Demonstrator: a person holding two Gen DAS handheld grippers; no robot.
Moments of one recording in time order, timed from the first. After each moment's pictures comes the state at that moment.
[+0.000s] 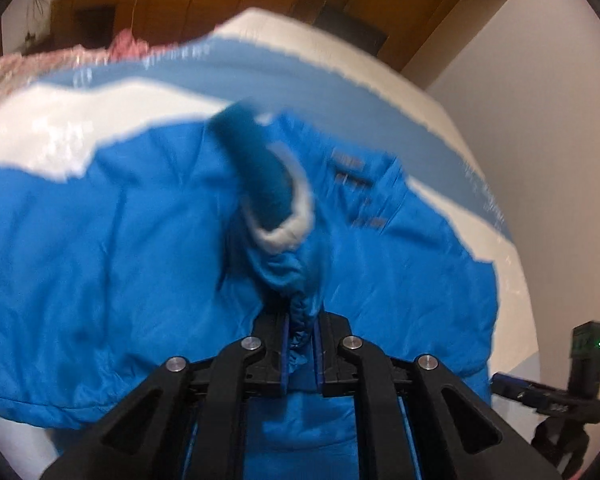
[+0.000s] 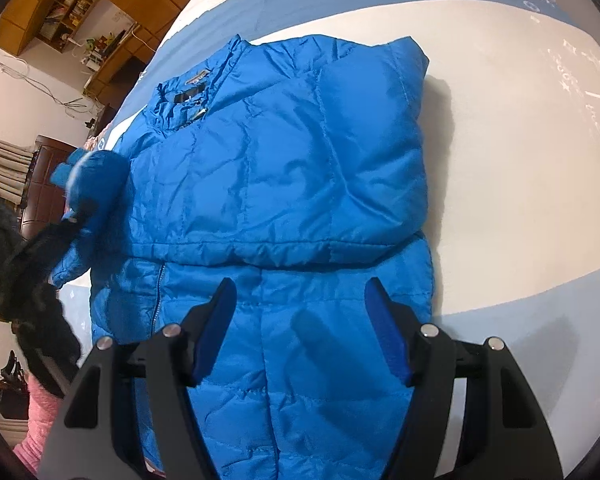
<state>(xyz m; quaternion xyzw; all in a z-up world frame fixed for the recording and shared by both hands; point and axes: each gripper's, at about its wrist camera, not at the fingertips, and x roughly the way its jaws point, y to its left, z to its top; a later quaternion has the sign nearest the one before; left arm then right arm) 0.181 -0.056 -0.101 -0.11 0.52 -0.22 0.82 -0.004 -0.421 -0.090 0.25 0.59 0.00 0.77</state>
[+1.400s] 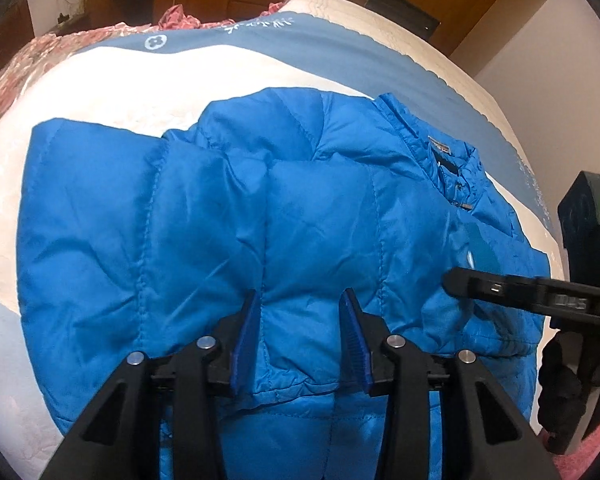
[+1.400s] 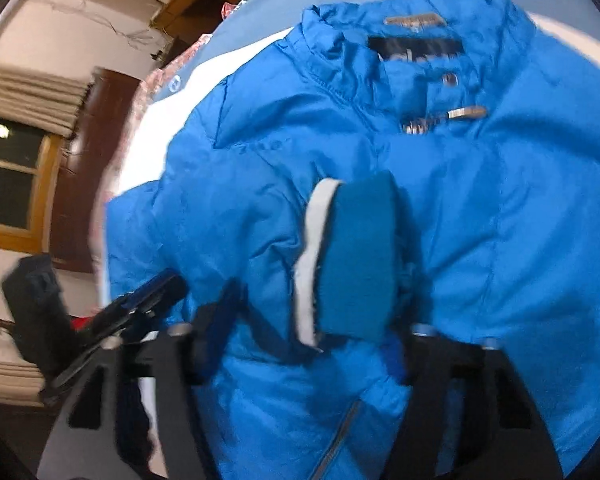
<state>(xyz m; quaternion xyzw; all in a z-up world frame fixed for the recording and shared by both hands) 0.174 0.014 -0.113 -0.09 0.56 -0.14 0.81 0.165 -0.261 -0.114 0.21 0.62 0.17 0.73</state>
